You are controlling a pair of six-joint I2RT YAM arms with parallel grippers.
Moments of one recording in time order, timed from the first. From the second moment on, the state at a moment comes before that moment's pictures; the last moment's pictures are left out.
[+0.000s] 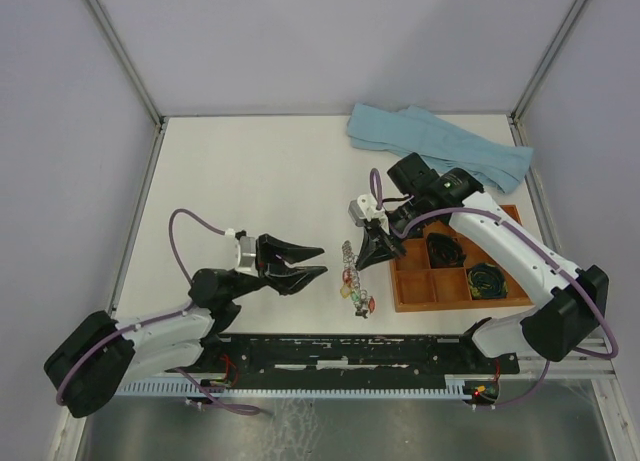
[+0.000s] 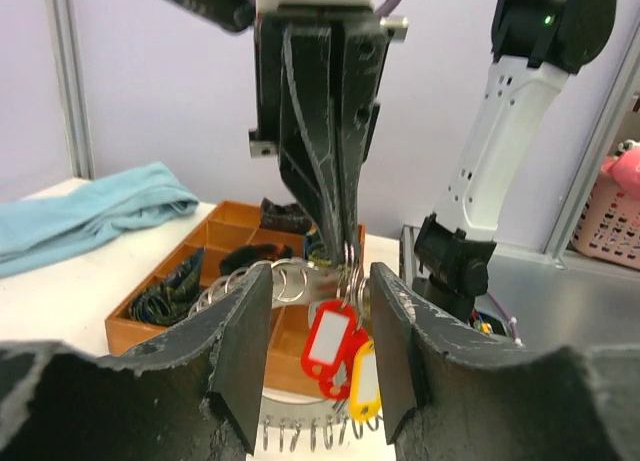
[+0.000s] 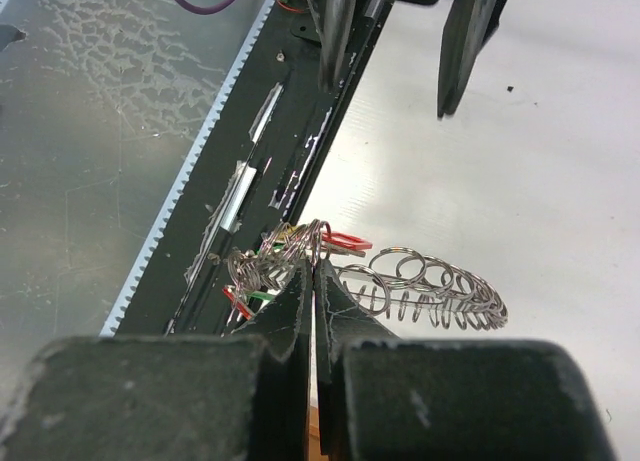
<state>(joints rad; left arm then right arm) -0.76 1.02 0.12 1.40 0.52 -0.39 0.61 1.40 1.34 -1.16 -1.10 -1.07</state>
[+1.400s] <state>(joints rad) -0.87 1.17 0.32 1.09 0.65 -0.23 0.61 1.42 1.32 -1.19 -1.10 -1.16</state>
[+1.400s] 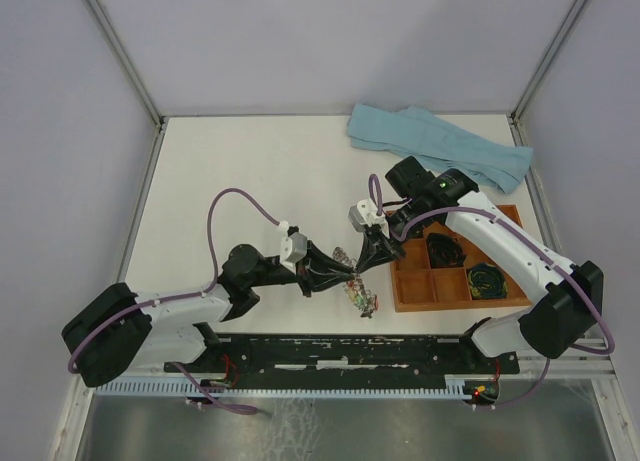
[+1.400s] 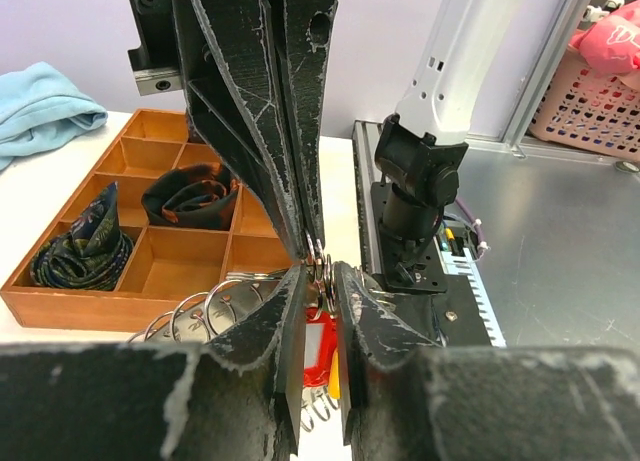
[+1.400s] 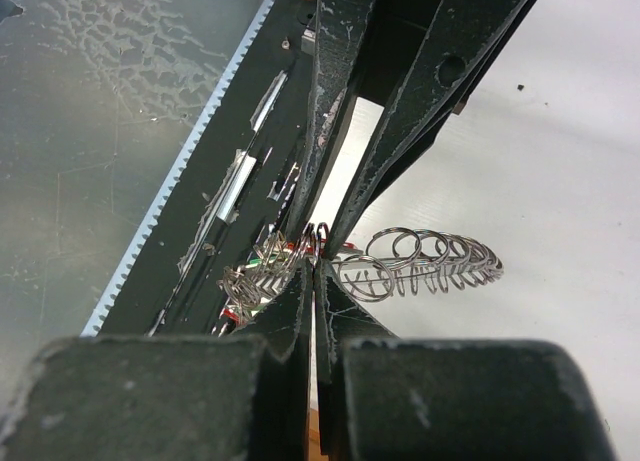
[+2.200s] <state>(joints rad) -0.88 1.08 0.31 1.08 0.57 -0.24 0.61 1.42 1.32 -1.19 -1.10 -1.15</state>
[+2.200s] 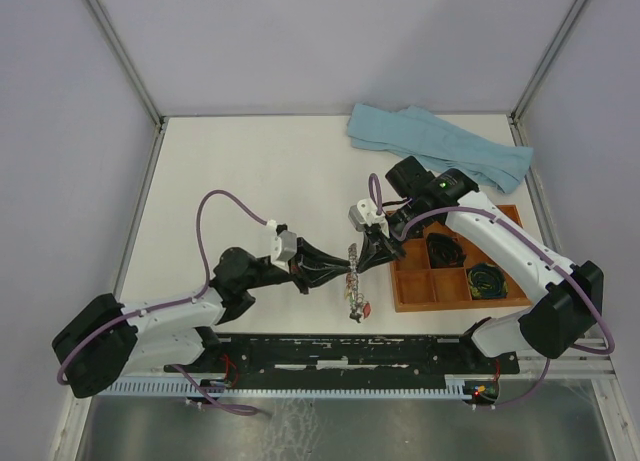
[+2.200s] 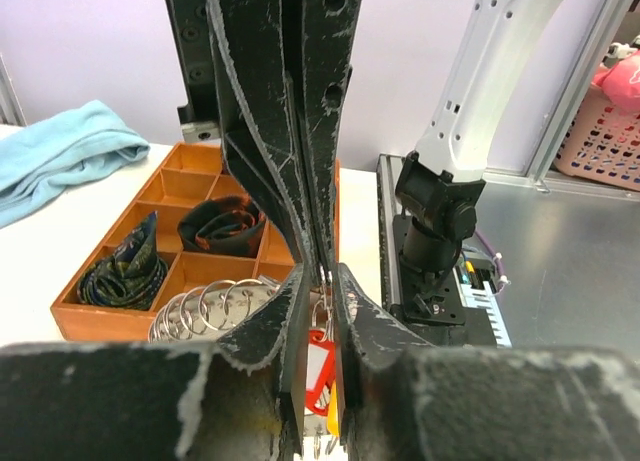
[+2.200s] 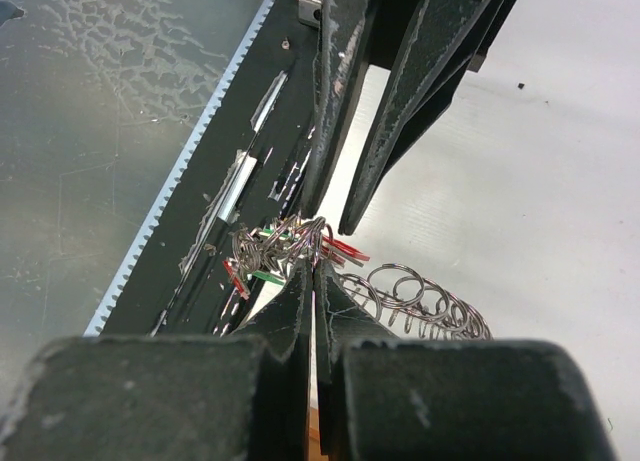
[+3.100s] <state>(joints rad) -0.88 1.17 0.31 1.09 0.58 -0.21 0.60 1.42 1.32 -1.20 -1.09 -1.15</state>
